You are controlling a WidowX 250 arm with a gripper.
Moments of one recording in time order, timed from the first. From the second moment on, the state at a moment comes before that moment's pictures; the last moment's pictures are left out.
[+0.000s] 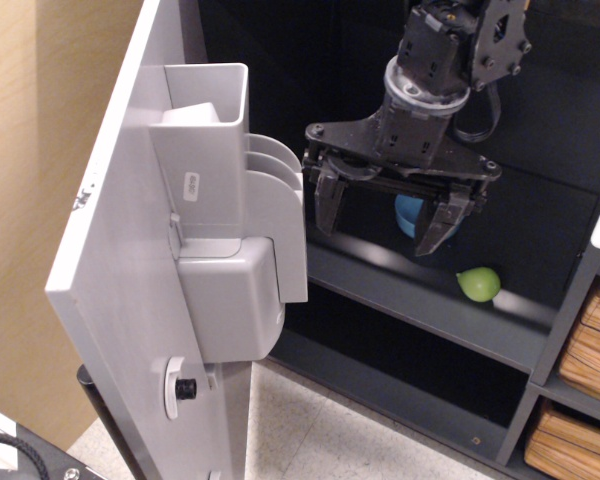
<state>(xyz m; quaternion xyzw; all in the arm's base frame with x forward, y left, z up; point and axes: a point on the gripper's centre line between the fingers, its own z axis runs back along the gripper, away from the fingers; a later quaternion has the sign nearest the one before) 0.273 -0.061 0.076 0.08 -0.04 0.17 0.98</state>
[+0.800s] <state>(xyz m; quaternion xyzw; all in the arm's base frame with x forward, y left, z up) 0.254 -0.034 0.128 0.06 -0.05 0.18 0.98</state>
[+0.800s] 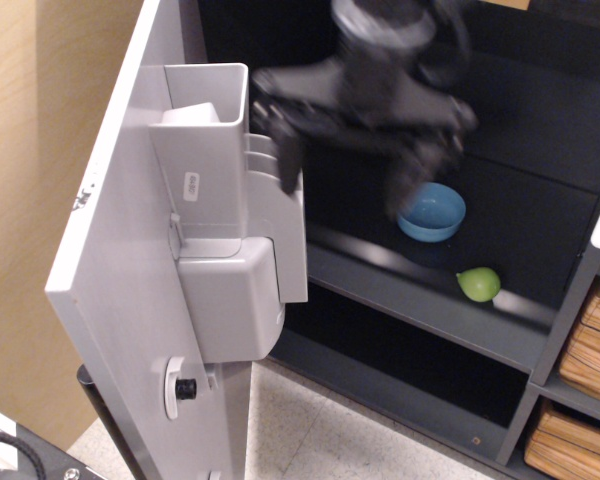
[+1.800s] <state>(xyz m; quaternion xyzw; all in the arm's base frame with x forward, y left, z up) 0.176 0.021 0.188 0.03 -0.10 0.17 0.98</state>
